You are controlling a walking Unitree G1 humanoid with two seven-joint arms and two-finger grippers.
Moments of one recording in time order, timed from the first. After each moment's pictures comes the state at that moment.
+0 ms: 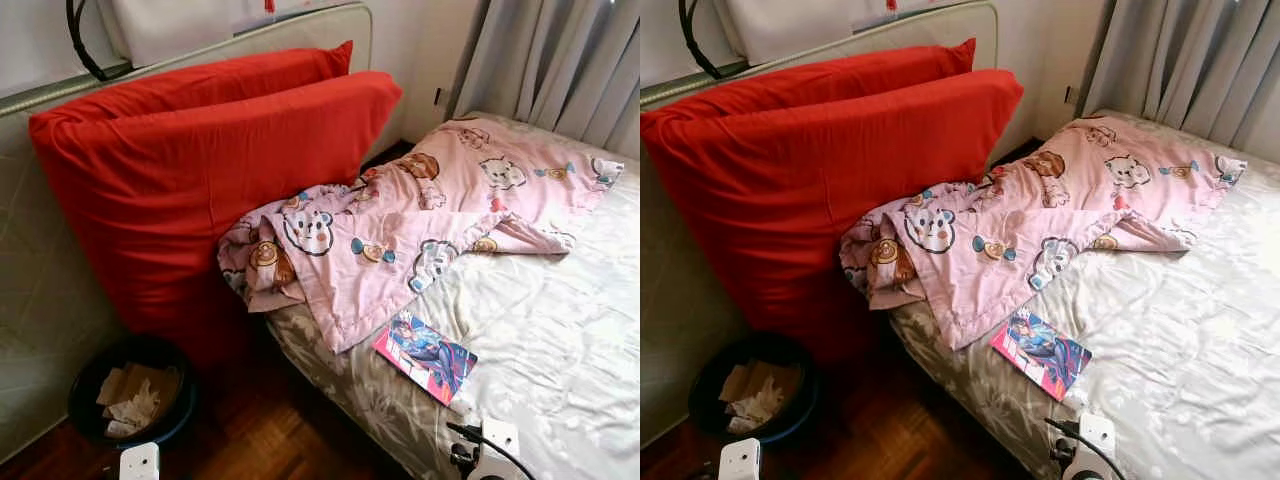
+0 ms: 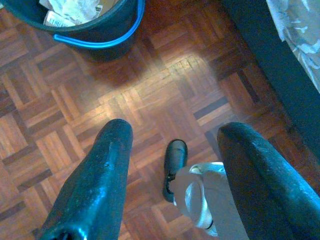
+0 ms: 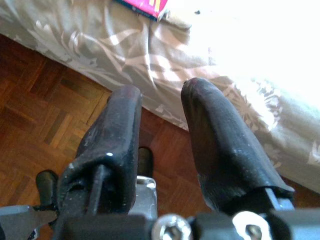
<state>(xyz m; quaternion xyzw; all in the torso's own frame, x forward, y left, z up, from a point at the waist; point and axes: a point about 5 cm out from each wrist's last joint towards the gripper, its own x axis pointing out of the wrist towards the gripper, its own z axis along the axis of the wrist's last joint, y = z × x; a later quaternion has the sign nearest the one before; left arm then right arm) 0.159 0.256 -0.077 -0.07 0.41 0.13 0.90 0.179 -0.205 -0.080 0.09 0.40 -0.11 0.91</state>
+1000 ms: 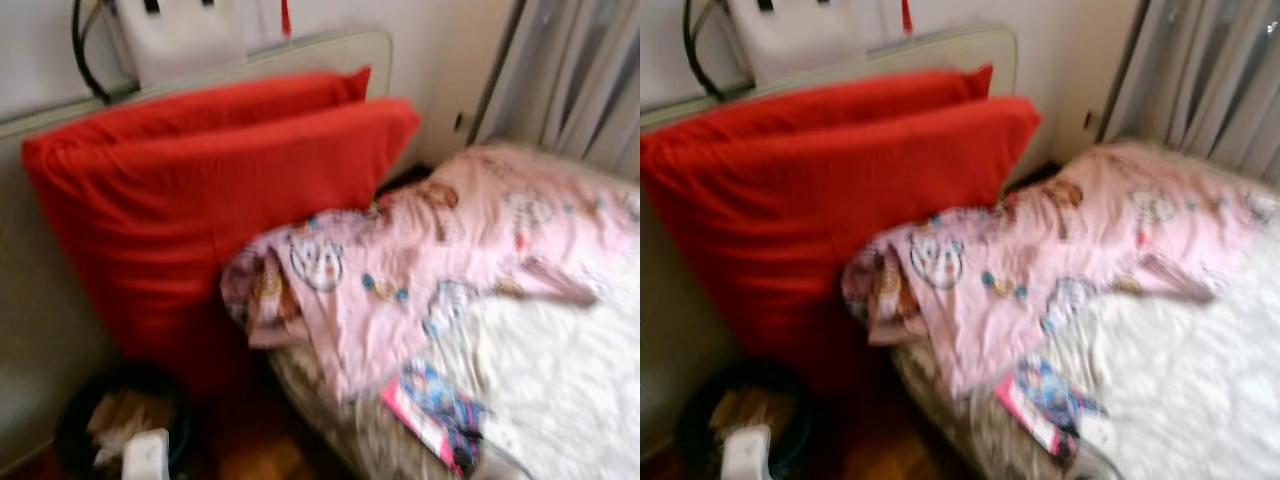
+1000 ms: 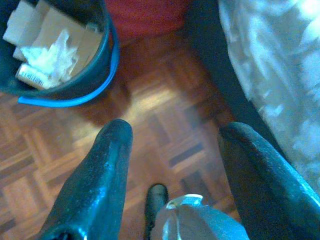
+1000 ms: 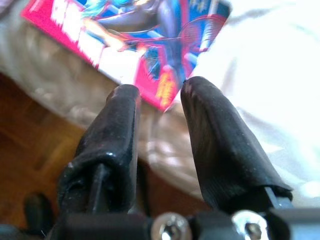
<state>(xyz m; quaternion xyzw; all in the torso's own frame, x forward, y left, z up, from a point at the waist) 0.181 0.242 -0.070 -0.05 0.38 0.09 0.92 0.170 -0.218 -0.082 0.08 0.40 -0.12 0.90</state>
